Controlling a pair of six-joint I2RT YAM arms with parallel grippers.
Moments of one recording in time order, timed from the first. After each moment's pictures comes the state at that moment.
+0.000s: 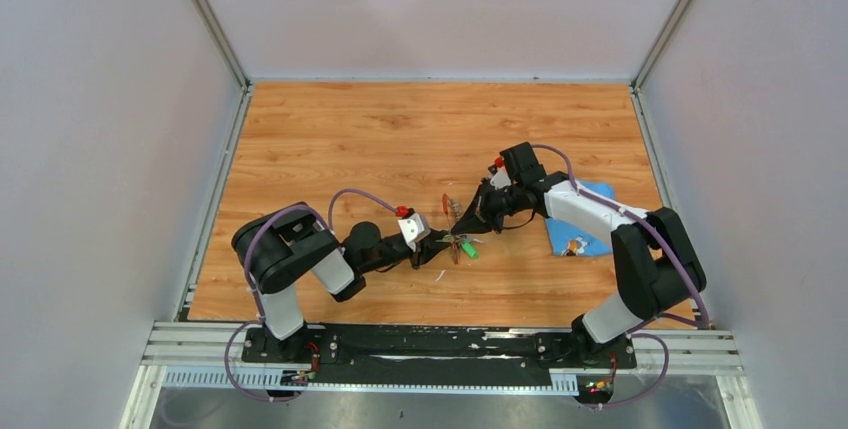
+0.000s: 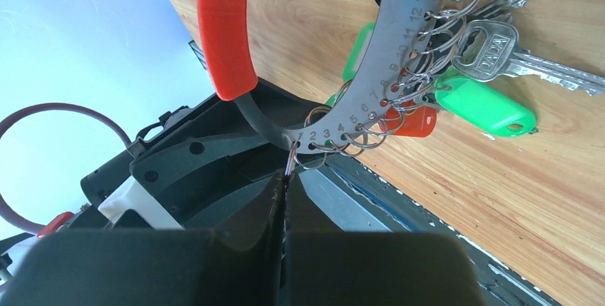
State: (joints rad) left arm -0.83 1.78 0.28 1.47 0.35 0.03; right arm 0.45 1.53 0.89 -0.36 -0.75 0.97
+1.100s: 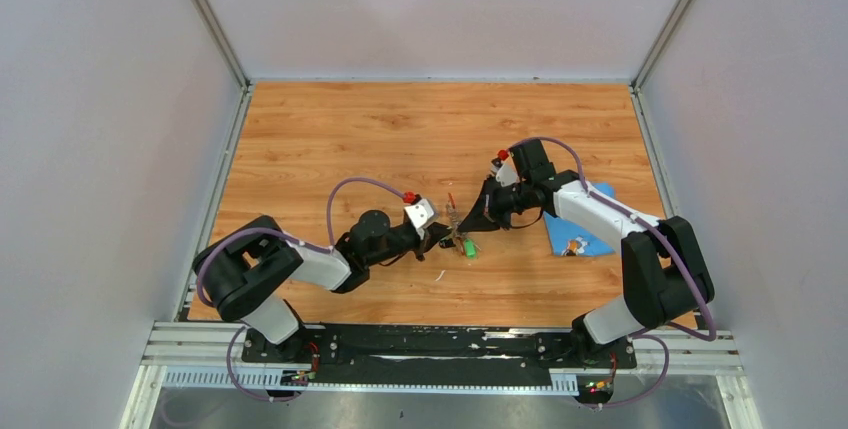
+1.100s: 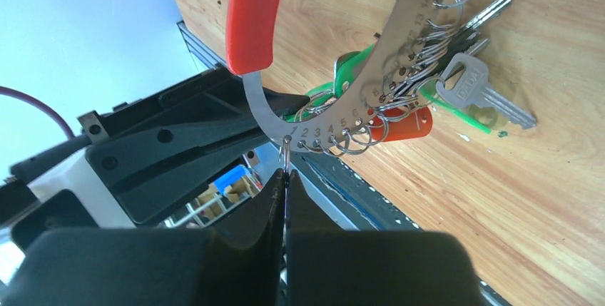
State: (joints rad) left arm -0.86 1.58 0.36 1.09 0.23 0.00; right arm 0.41 1.48 0.89 -0.40 -0.78 0.82
